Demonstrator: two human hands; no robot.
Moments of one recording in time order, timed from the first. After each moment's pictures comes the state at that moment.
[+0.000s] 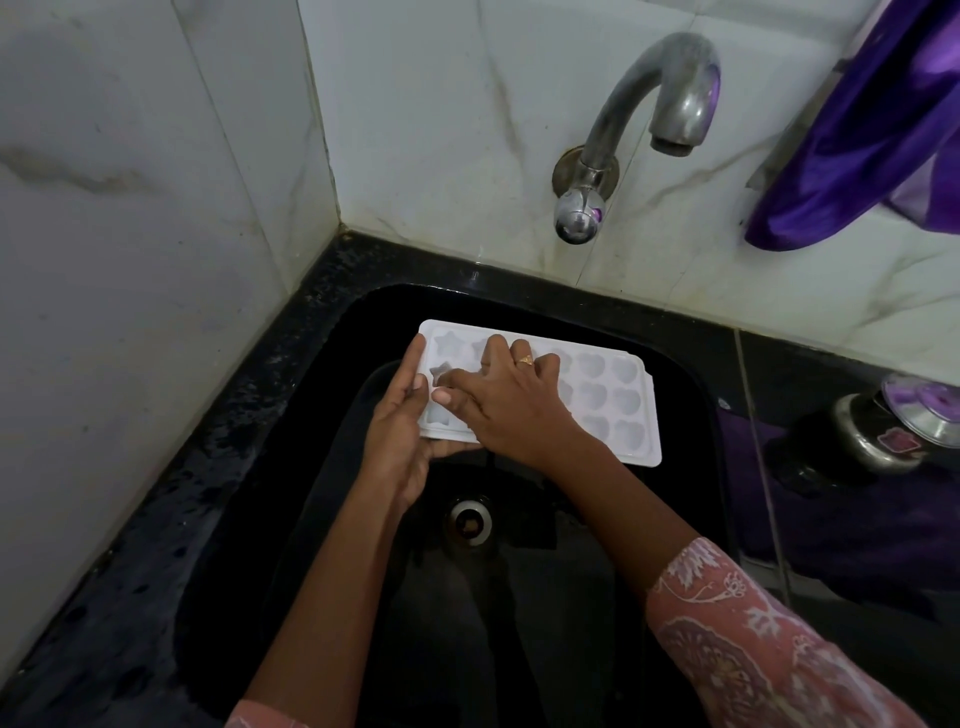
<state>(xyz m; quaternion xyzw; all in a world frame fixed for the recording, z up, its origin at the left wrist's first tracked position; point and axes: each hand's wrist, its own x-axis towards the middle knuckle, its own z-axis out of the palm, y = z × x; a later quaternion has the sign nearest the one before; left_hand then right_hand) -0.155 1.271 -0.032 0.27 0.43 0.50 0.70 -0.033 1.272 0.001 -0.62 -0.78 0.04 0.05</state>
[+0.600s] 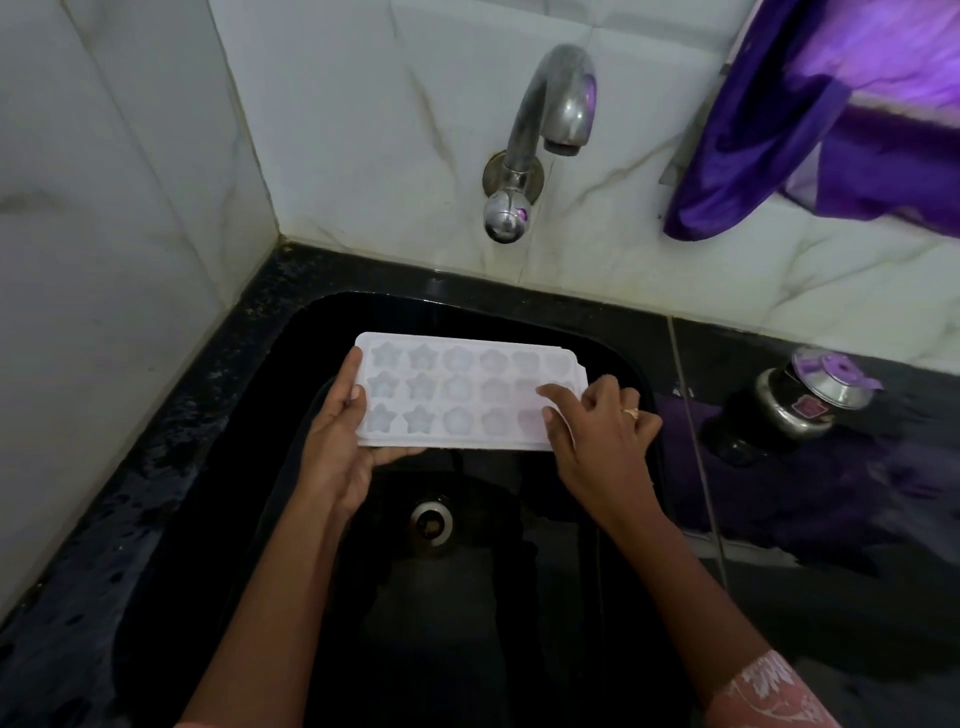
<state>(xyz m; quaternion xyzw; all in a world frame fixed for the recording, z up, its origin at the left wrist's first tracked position) -0.154 1.264 -0.030 0.26 0.46 0.50 0.69 0.057 1.191 -0.009 -0.76 -0.63 -0.03 0.17</state>
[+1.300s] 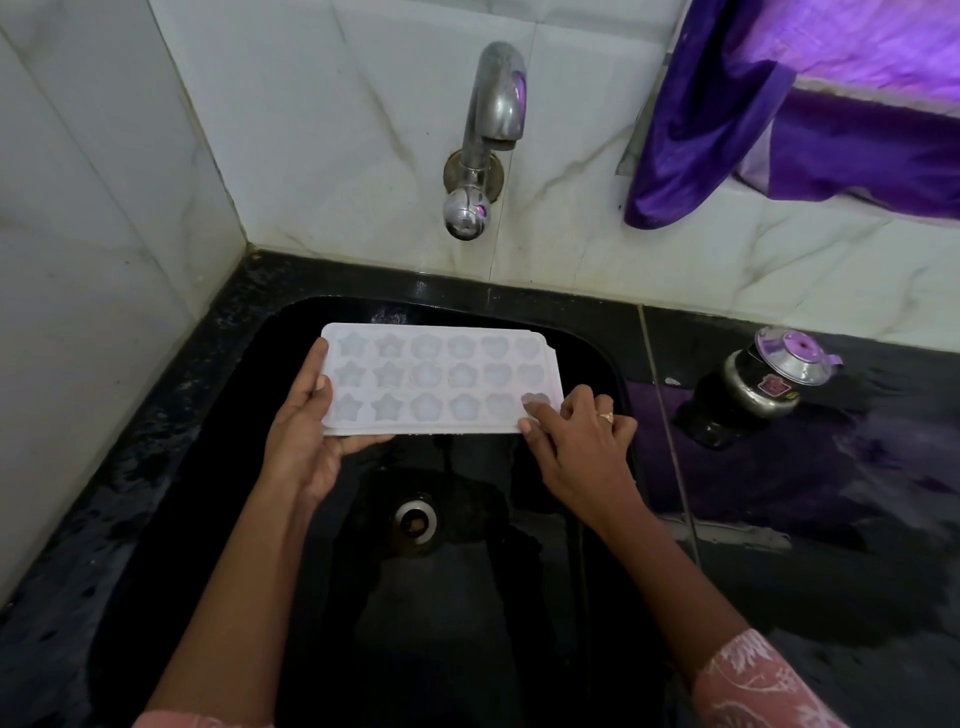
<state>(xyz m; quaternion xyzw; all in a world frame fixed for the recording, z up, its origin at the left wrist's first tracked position) -0.151 1.271 -0.021 0.27 0.46 0.51 0.68 0.074 1.177 -0.023 -0.76 -0.63 0.00 0.16</state>
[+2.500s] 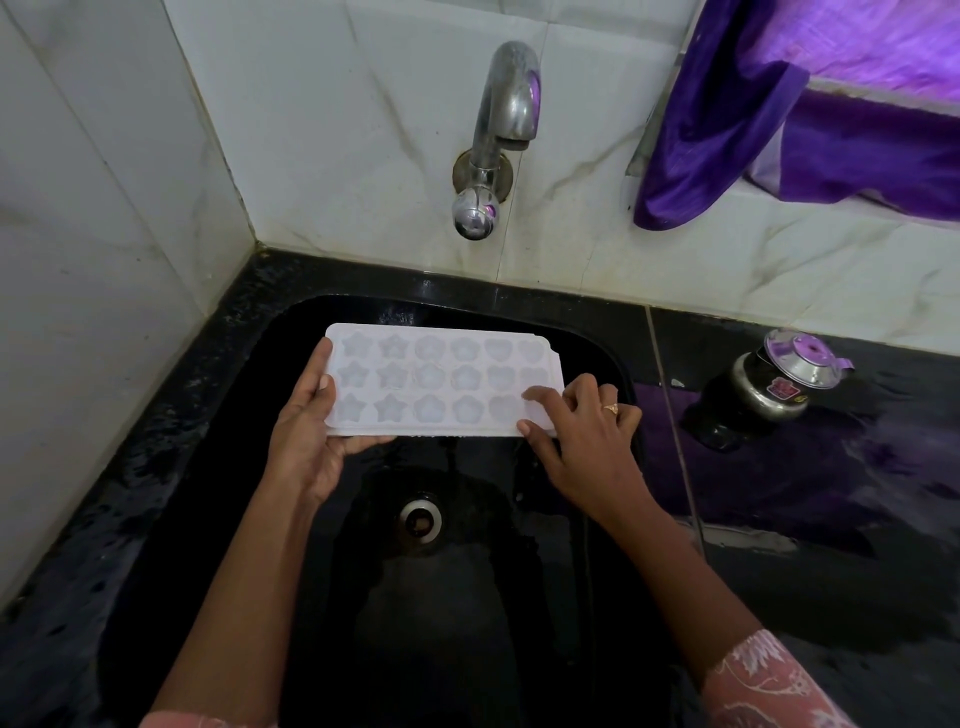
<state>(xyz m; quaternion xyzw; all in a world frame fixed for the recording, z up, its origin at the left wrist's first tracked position) -0.154 1.270 -0.018 0.27 0.47 0.50 0.67 0.073 1.182 -0.015 -0.73 -0.66 -0.04 0.14</state>
